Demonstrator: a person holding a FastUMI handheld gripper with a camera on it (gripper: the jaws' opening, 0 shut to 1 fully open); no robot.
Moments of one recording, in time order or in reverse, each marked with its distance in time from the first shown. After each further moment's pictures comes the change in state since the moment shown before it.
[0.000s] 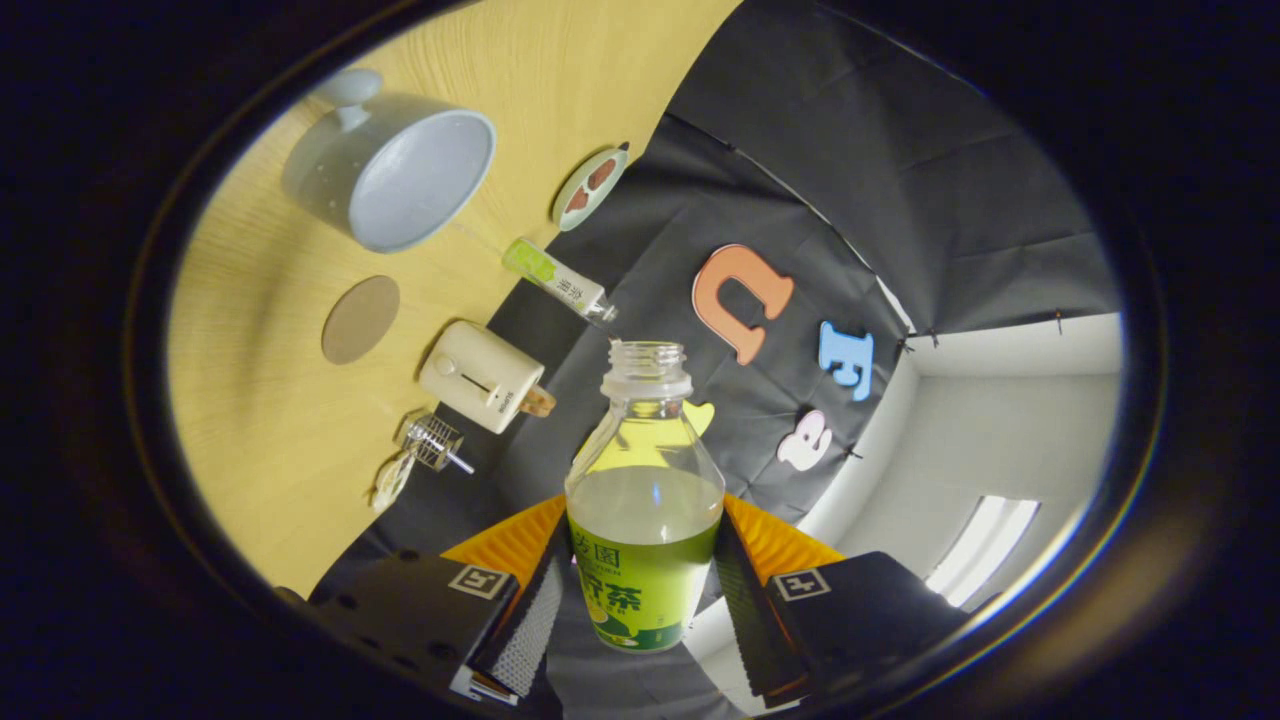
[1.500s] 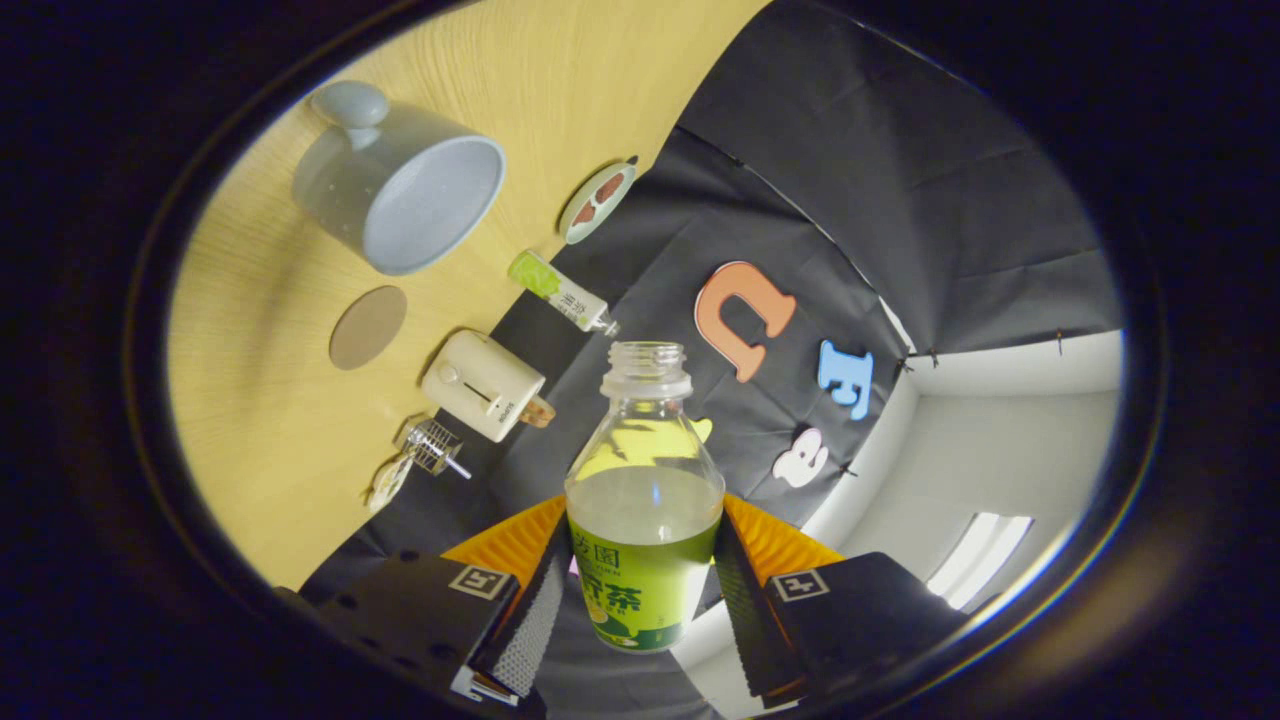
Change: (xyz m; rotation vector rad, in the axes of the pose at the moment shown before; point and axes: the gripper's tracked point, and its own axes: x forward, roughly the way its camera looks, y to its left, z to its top) arm -0.004 0.000 0.004 0.016 -0.037 0.026
